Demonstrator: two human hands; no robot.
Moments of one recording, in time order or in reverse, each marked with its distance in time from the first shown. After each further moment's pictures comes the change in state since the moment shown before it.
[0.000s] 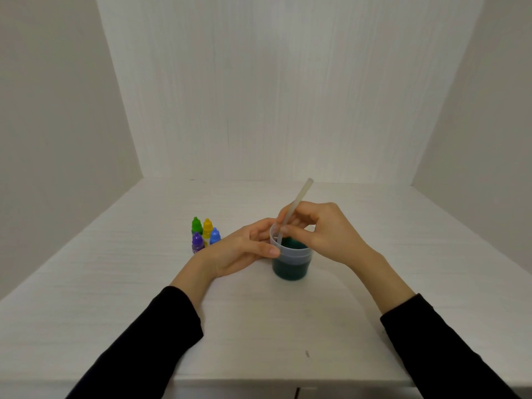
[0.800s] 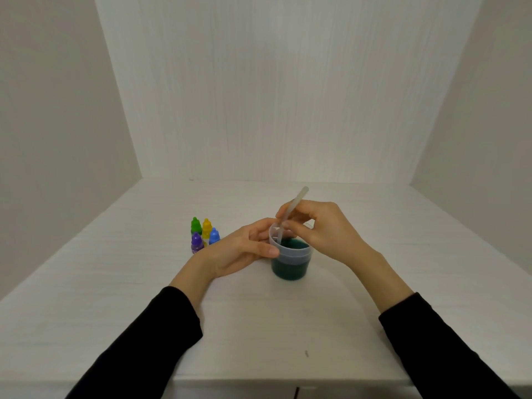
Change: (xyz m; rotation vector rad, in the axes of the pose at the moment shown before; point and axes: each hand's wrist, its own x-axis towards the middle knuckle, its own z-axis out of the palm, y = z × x) left_hand 0.001 -0.001 -0.001 -0.017 -0.018 -0.011; right_hand 0.004 0.006 0.001 -0.100 0.027 0.018
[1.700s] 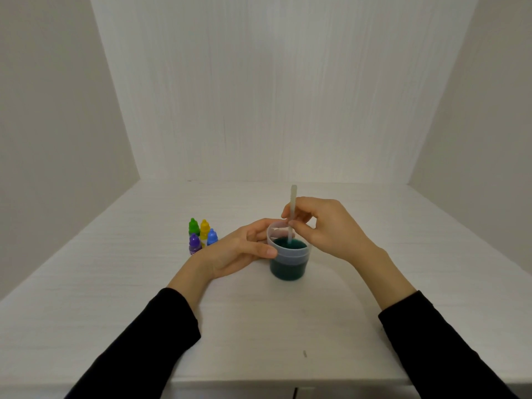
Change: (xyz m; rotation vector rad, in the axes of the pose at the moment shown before) left_hand 0.000 0.001 0.000 0.017 0.015 -0.015; right_hand -0.001 0.002 -0.009 -0.160 0.017 -0.035
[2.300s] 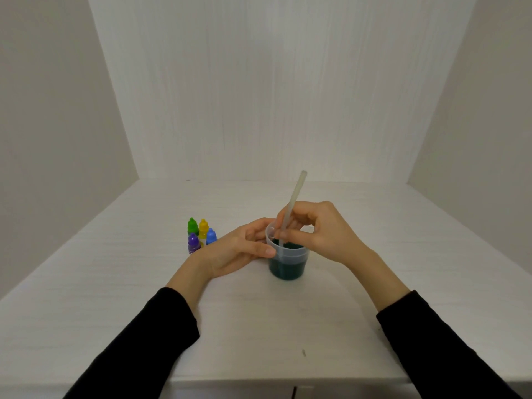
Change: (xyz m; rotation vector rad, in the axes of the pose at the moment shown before) left_hand -0.002 0.000 0.001 0.020 0.004 0.032; right_hand -0.004 -0.010 0.004 0.331 -0.058 0.001
